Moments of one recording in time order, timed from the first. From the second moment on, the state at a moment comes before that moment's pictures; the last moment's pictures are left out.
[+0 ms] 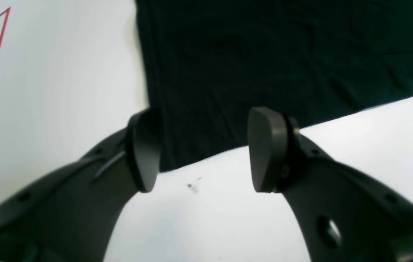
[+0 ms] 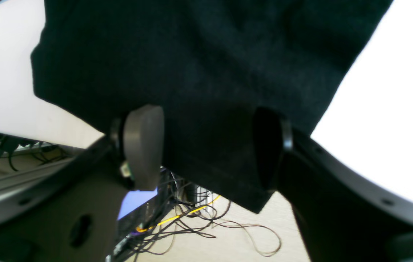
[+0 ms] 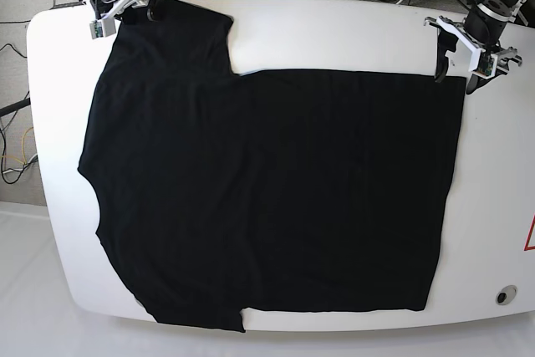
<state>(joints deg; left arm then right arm) 39.8 -21.2 -25.0 111.5 -15.1 -26.1 14.2 -40.8 9.1 30.1 102.9 36.5 34.6 -45.0</state>
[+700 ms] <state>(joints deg) 40.0 -21.5 -25.1 111.0 -16.2 -26.5 14.8 -41.0 9.1 30.3 103.5 34.7 35.3 -45.0</state>
